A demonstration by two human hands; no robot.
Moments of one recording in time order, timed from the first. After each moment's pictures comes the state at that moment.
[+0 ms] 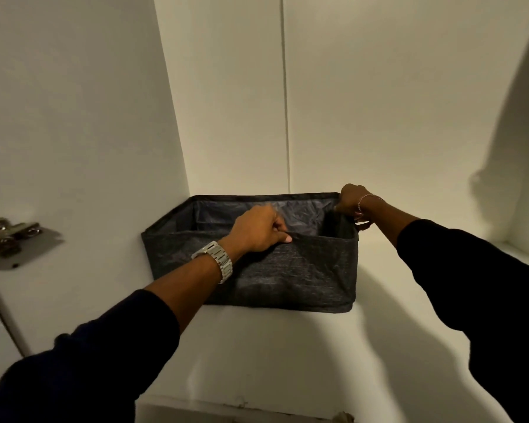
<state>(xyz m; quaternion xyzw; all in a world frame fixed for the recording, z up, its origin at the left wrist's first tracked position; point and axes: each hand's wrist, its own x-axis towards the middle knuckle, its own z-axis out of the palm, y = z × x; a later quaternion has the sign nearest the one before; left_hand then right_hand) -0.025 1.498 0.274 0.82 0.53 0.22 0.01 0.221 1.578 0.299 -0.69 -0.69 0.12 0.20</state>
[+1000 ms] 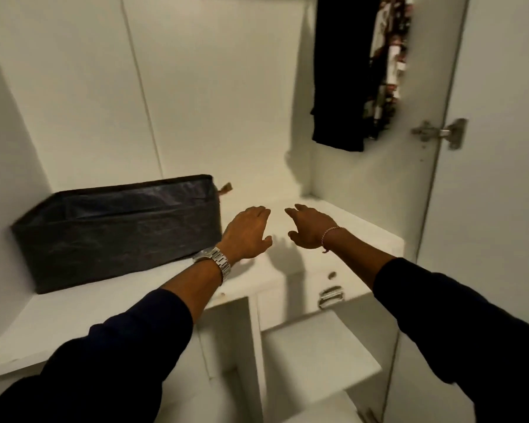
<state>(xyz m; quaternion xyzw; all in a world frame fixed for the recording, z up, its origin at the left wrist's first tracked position) 0.150 1.309 0.209 0.92 0.33 0.18 -0.10 0.323 1.241 0.219 -0.75 -0.65 -0.05 0.09</state>
